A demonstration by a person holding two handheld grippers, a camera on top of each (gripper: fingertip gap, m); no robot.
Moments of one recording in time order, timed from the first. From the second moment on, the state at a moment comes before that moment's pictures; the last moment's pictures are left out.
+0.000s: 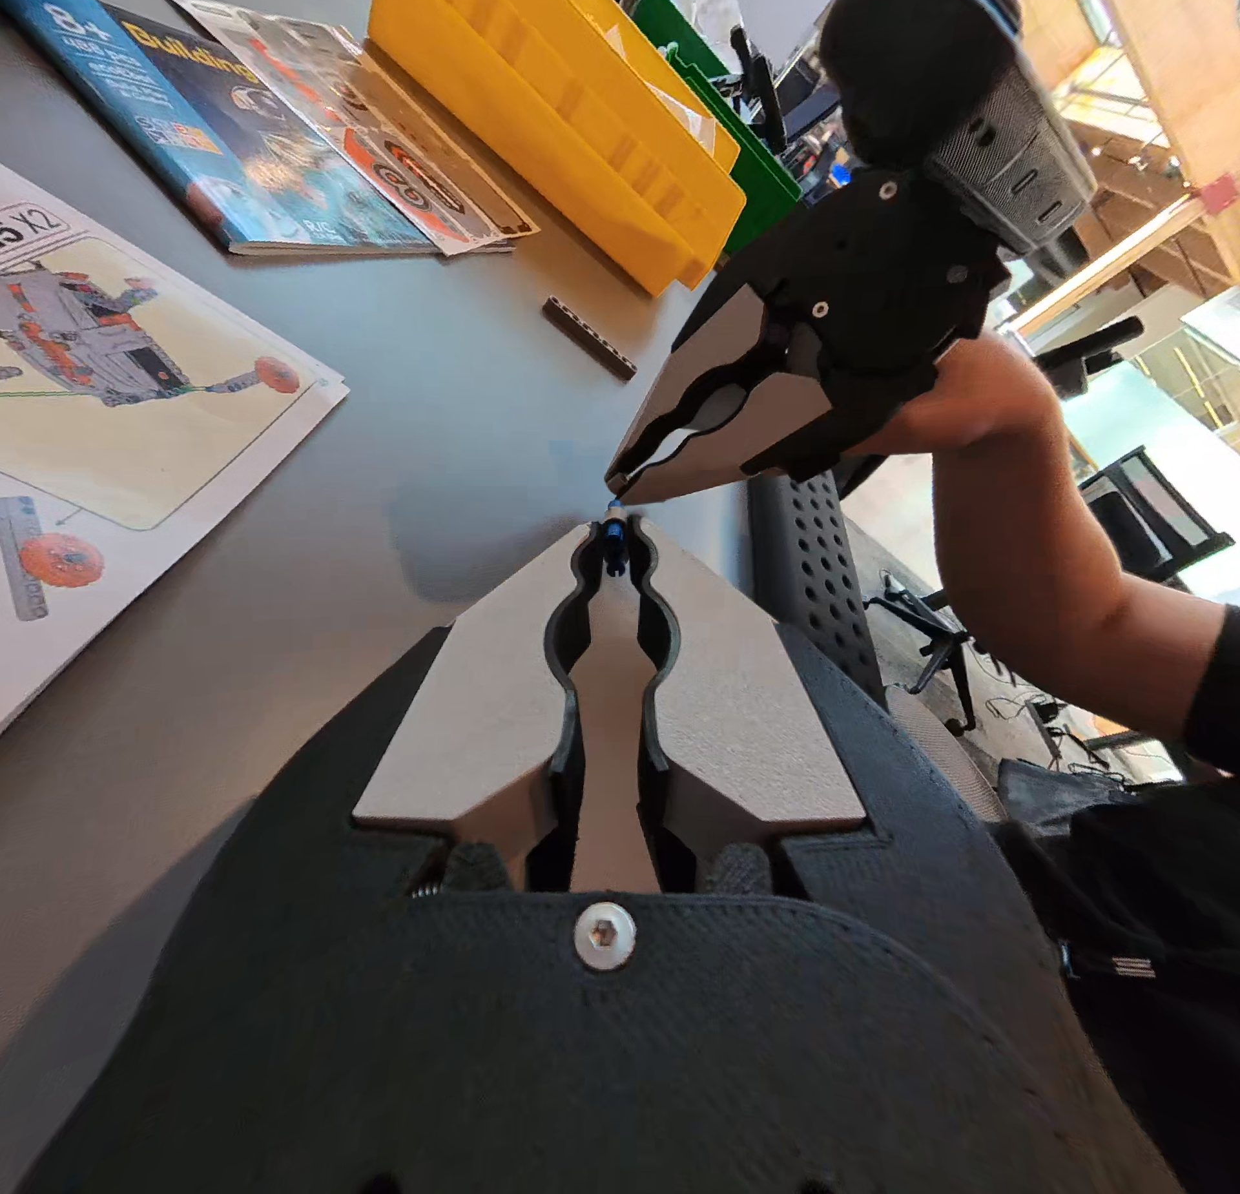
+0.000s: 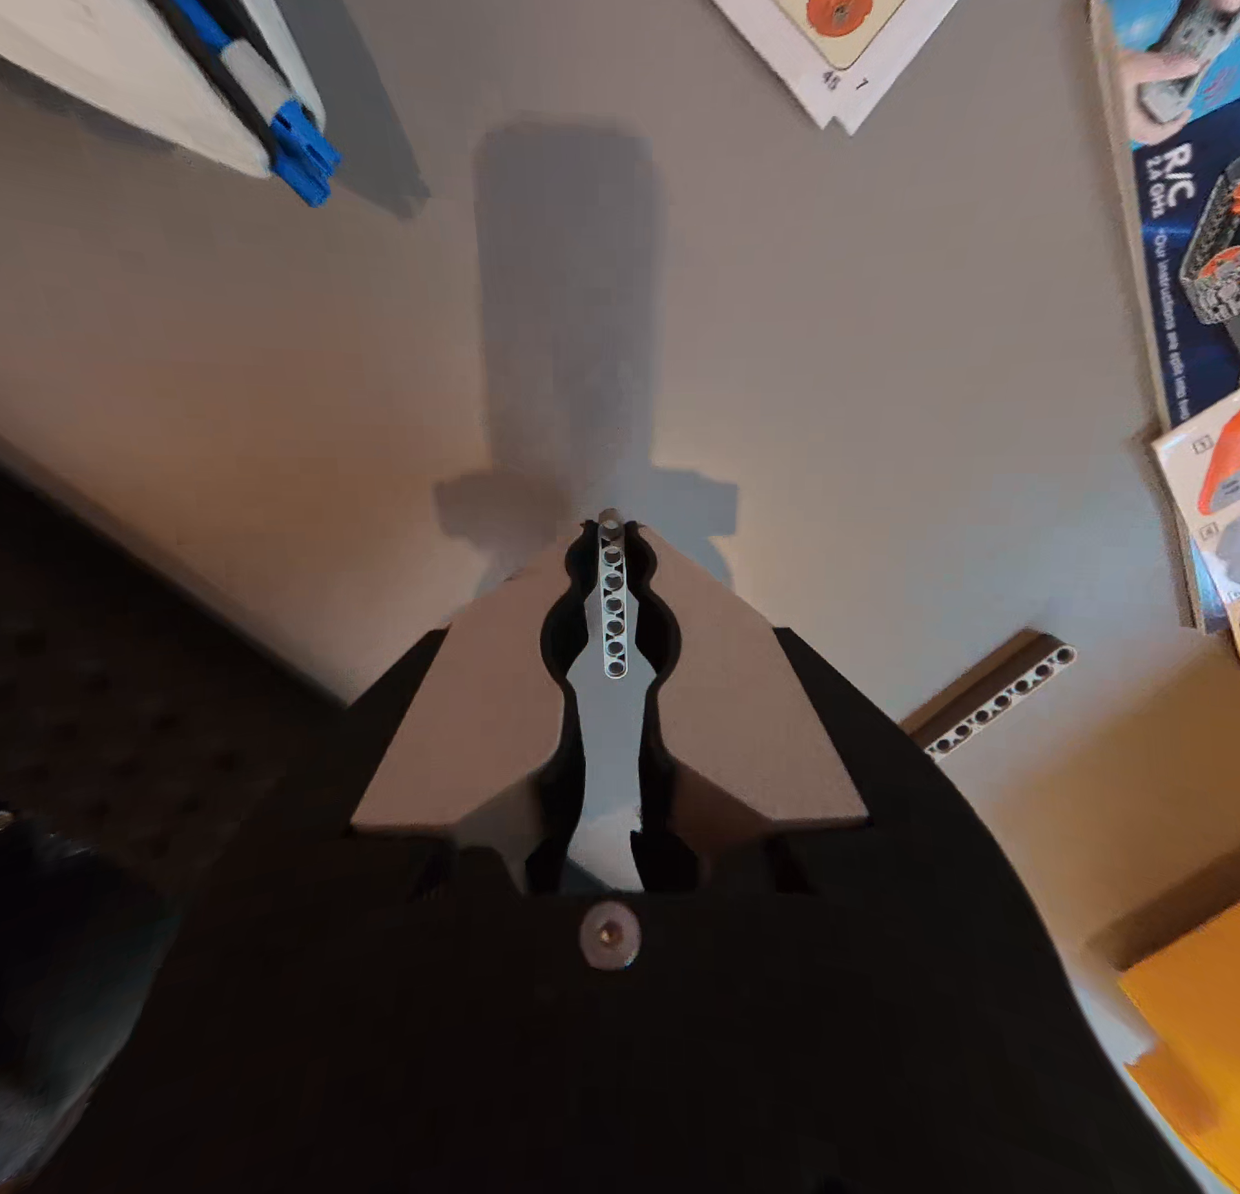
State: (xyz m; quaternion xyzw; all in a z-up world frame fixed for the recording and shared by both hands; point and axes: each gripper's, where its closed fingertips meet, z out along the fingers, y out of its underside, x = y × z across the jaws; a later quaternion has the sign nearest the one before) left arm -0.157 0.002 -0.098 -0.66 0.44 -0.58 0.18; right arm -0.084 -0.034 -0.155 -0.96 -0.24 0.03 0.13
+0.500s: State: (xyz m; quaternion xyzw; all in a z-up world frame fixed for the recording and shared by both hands) left arm -0.158 0.003 -0.091 -0.66 0.42 -0.60 0.17; right arm -0.087 -0.036 -0.147 -0.95 -0.26 0.06 0.18
